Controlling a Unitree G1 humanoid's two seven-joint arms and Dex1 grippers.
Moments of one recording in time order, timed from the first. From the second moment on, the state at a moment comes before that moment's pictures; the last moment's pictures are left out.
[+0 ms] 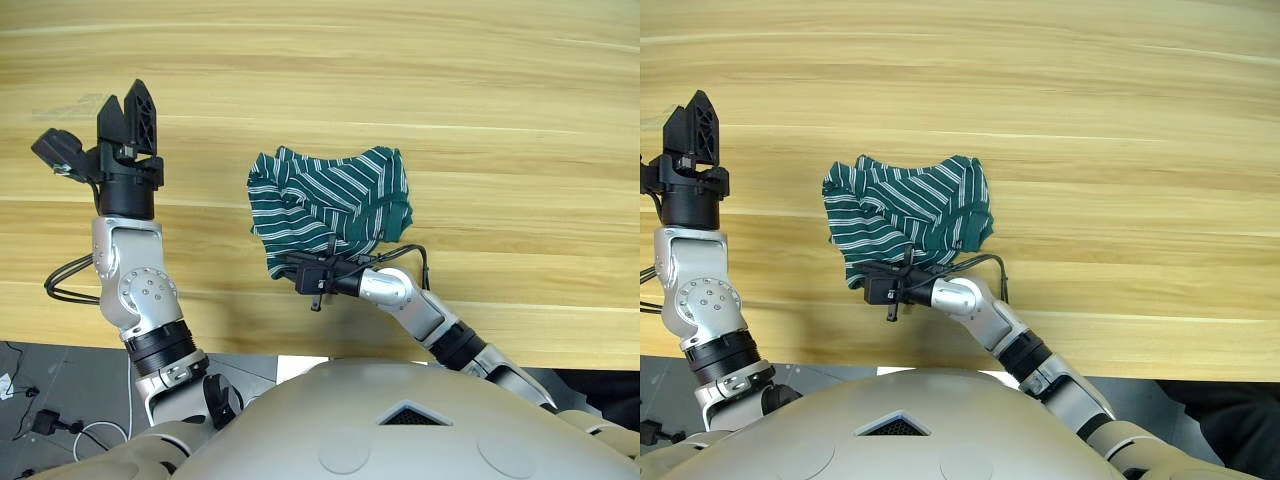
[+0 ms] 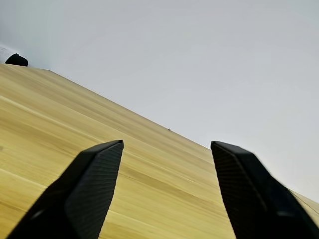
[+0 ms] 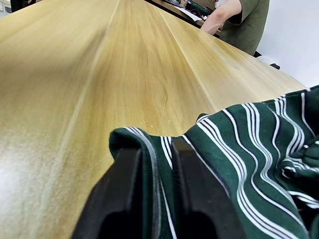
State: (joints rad) left arm 0.03 0.19 0.45 -0.11 -0.74 0.17 -0.36; right arm -0.04 -0.08 0.73 0.26 -0.36 -0.26 0.52
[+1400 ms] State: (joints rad) left arm 0.43 0.50 0.07 -0.22 -0.39 -0.12 -1.01; right arm -0.06 -0.26 0.24 -0.18 0.26 0.27 0.71
